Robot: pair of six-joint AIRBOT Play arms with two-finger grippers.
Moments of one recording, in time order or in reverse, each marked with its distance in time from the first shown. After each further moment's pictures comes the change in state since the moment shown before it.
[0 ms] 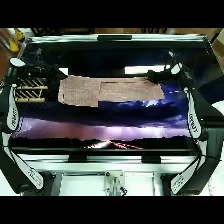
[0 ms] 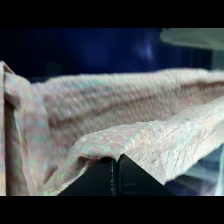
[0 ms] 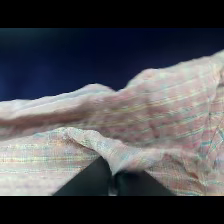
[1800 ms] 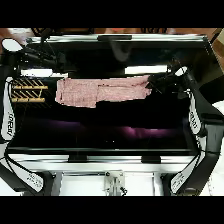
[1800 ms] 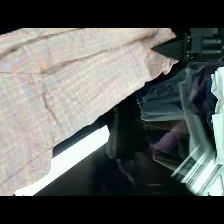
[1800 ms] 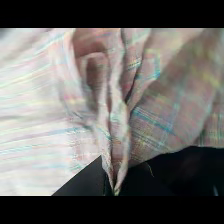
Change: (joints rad) left arm -0.171 0.221 0.024 -0.045 -0.188 0.014; right arm -0.068 -0.058 0.024 0.191 0.257 0.025
